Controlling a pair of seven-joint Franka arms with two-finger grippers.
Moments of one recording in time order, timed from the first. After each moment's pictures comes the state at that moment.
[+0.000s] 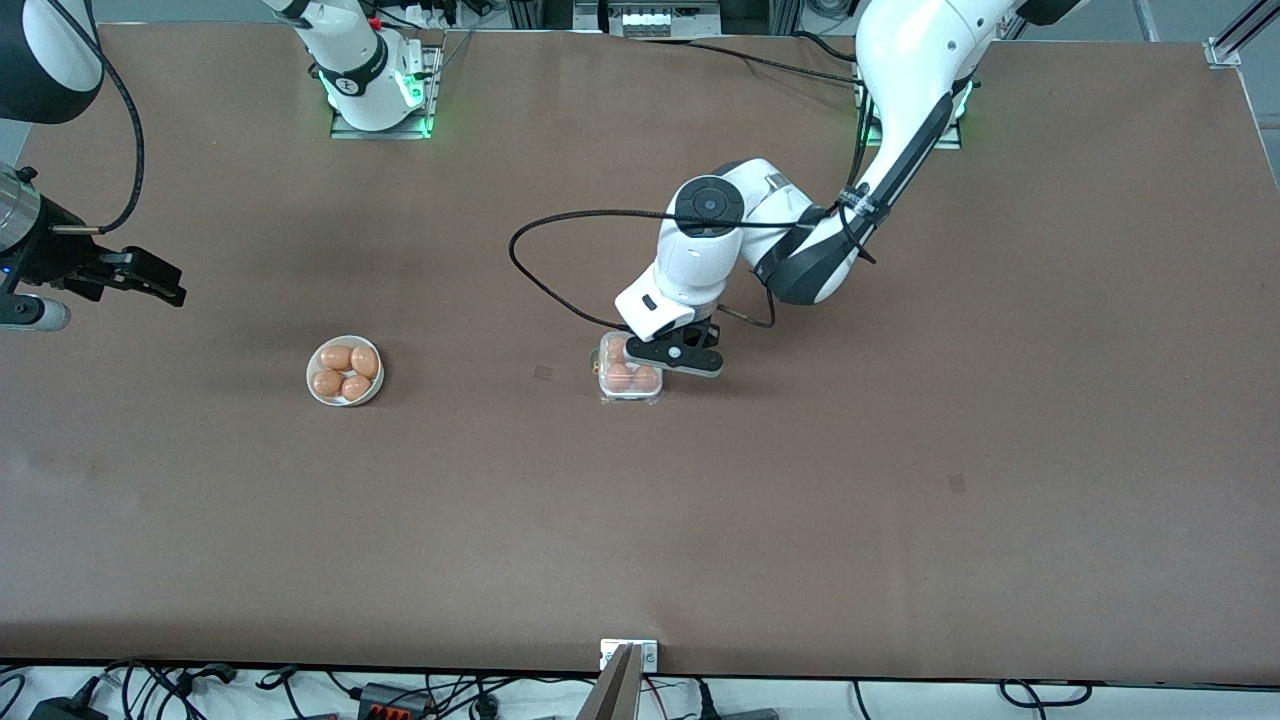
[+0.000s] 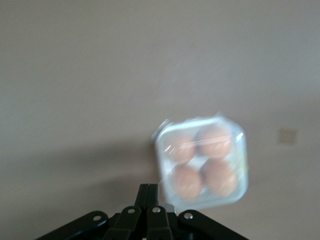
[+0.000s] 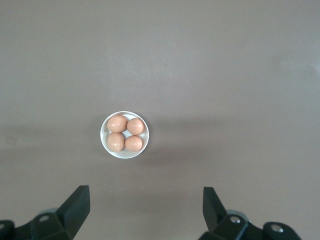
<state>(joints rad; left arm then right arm) -0.38 0.62 -0.40 -1.57 0.27 2.19 -0.72 -0.04 0.07 0.01 -1.69 -0.04 1.76 0.02</state>
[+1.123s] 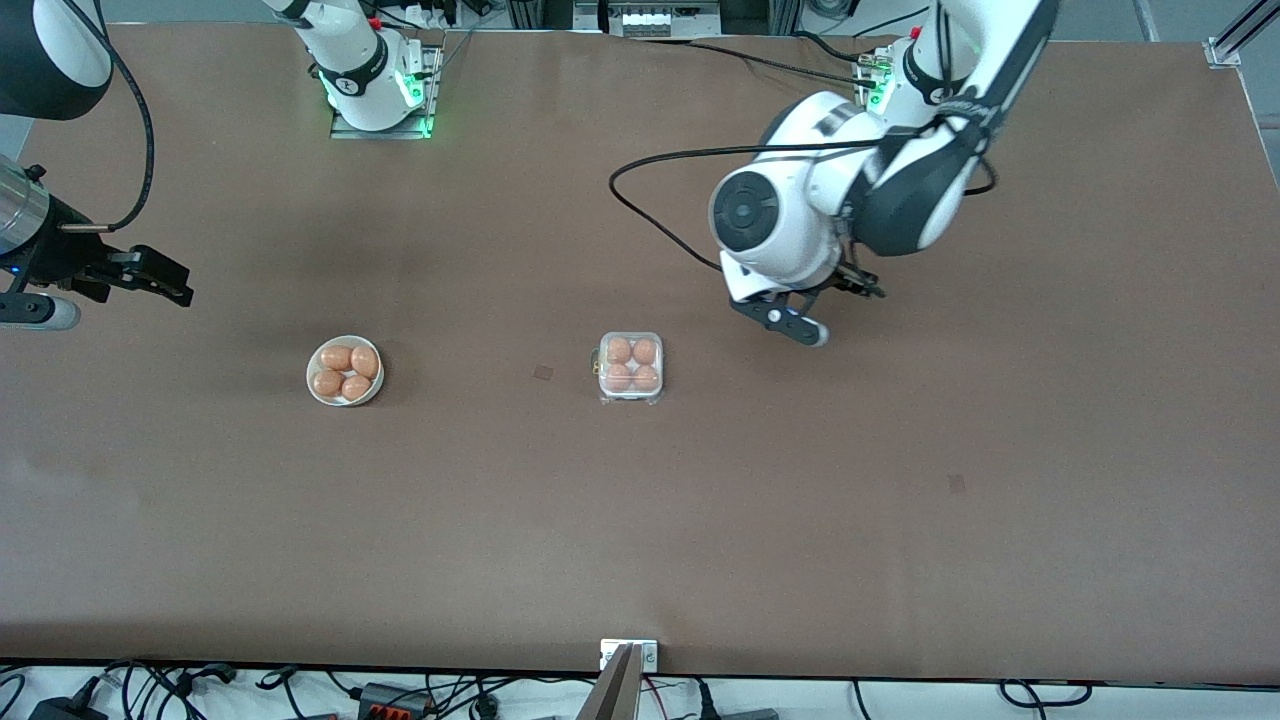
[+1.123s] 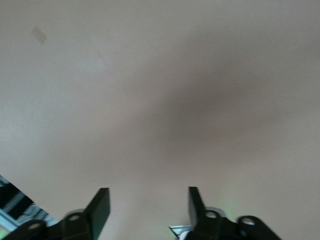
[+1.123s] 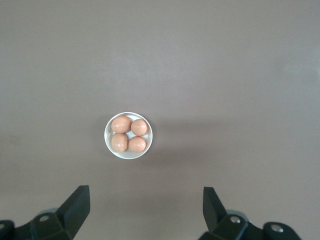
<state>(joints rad) -0.25 0.42 -0.40 -1.53 0.36 1.43 -0.20 -0.03 0.07 0.01 -1.68 -0.04 1.75 0.02</state>
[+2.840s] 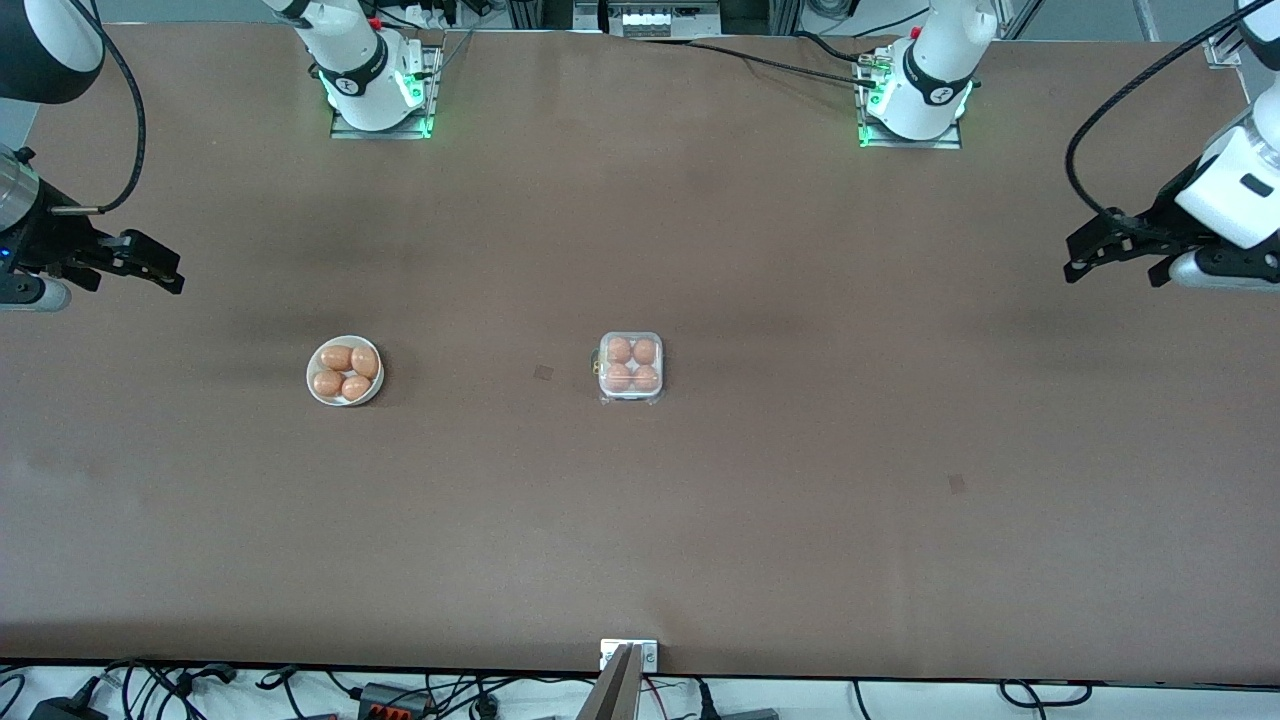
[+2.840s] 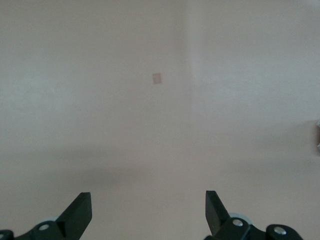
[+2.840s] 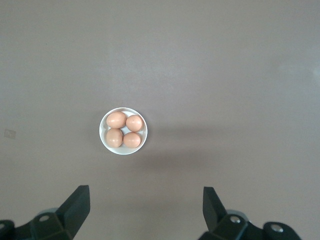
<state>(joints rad) 0.00 -0.09 0.03 -1.82 -0.03 1.79 0.03 -0.04 0.00 0.00 -1.74 -0.04 1.77 -0.02</state>
